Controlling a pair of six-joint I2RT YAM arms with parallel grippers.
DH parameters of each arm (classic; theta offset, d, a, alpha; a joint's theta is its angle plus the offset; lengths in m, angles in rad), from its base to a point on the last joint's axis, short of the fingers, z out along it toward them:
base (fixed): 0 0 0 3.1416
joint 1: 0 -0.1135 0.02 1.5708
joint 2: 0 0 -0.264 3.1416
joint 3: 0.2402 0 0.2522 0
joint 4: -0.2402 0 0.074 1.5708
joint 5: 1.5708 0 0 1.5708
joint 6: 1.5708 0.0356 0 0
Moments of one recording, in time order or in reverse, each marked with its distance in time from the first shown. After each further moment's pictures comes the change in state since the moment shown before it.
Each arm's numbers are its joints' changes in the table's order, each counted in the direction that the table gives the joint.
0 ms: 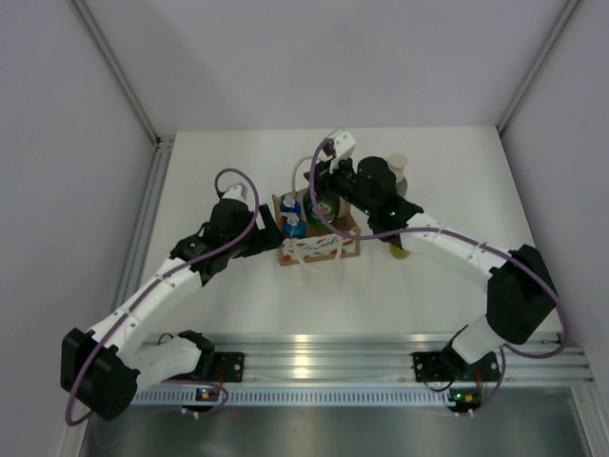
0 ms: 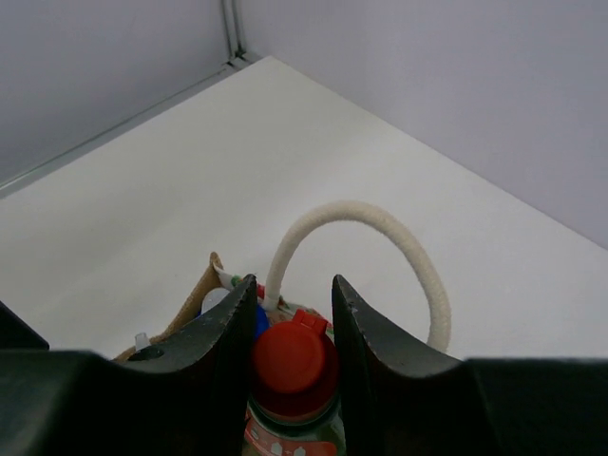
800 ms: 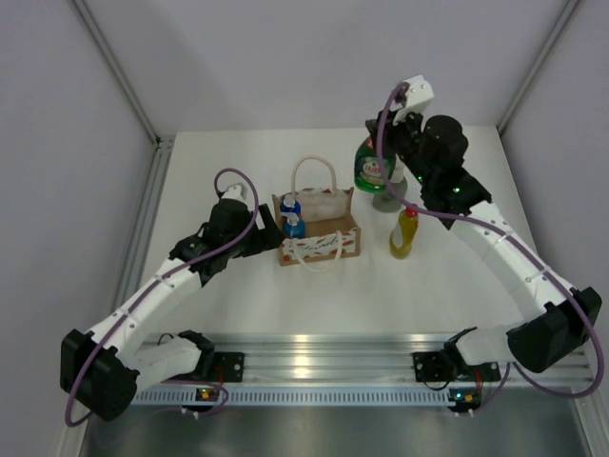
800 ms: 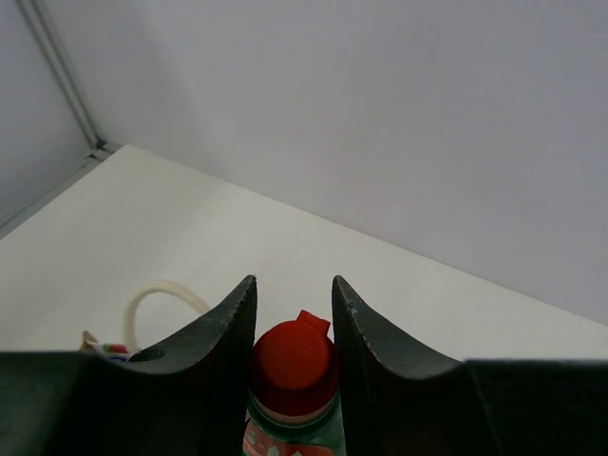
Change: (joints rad) left arm 0.000 -0.006 0.000 0.000 0.001 -0.001; right arm 0.178 -0.194 0.262 -0.358 0.120 -0.019
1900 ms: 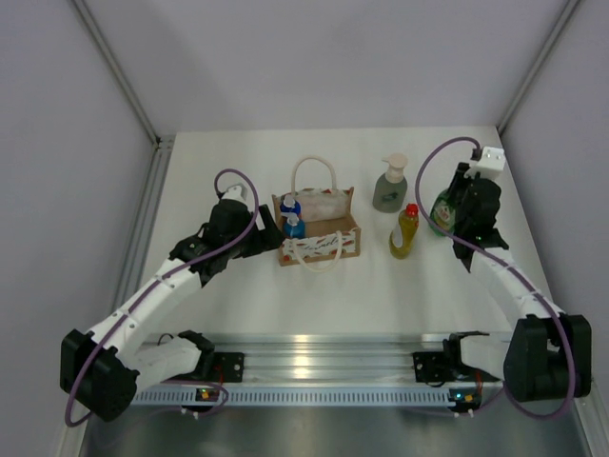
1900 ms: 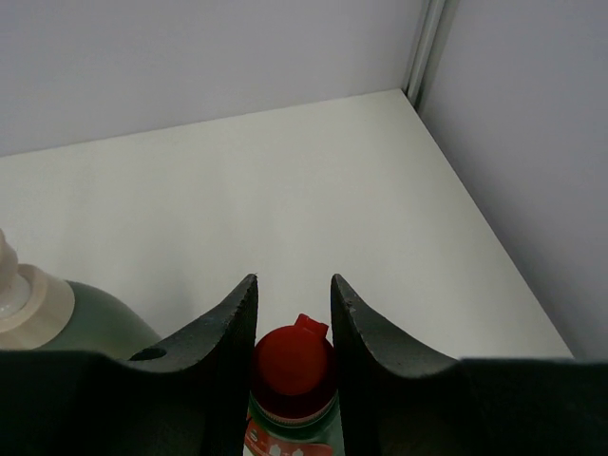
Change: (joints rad) left arm 0.000 0.000 -0.003 0.000 0.003 0.000; right arm 0.472 -0.209 -0.694 0.370 0.260 0.081
